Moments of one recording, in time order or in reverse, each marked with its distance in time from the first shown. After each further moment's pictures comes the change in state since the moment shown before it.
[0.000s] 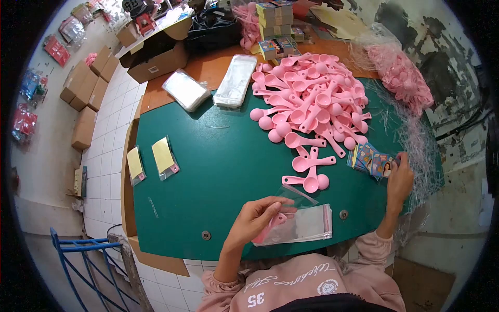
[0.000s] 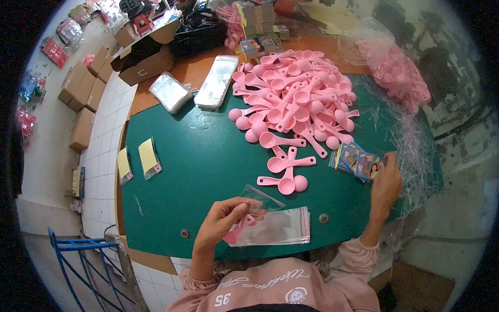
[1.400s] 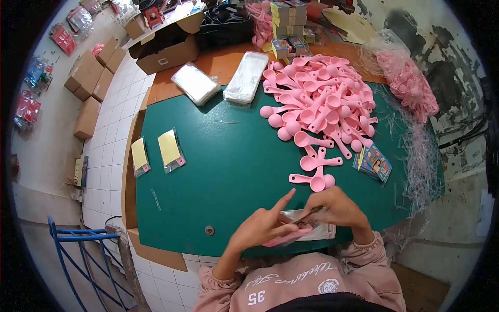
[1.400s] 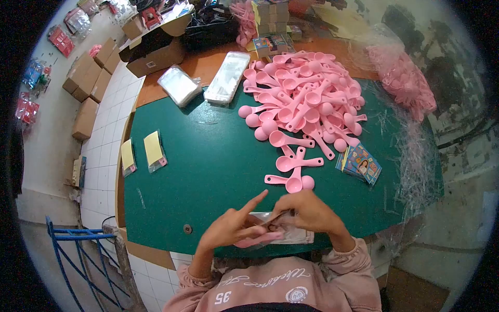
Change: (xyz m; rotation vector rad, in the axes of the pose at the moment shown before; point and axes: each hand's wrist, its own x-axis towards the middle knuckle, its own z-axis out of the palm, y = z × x) left_hand -0.012 0.002 0.002 0.691 -0.047 -0.030; right_hand -0.057 -0.105 0.007 0.908 -1.246 -0.772
